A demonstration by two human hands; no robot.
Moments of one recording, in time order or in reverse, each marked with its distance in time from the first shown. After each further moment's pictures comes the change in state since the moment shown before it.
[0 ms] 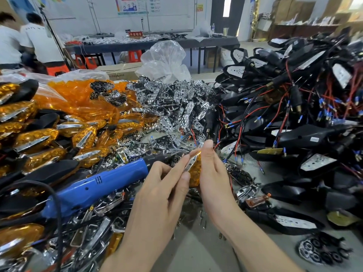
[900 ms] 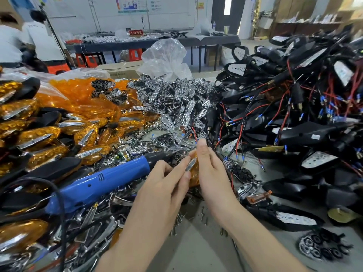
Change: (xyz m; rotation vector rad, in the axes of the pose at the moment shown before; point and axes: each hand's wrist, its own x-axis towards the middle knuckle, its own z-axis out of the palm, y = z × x) left_hand 0.004 -0.003 -0.004 0.105 -0.107 -0.033; right_hand 0.002 0.003 0.000 -0.014 -0.054 0.046
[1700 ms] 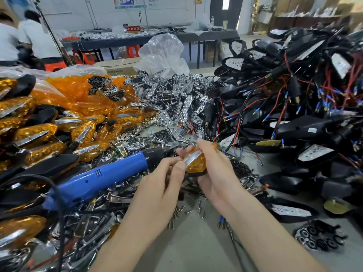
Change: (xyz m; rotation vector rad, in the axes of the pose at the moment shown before) left_hand -0.002 -0.002 0.003 -0.365 -0.062 -0.183; right_hand 0.010 -0.009 -0.008 0.514 -0.015 0.306
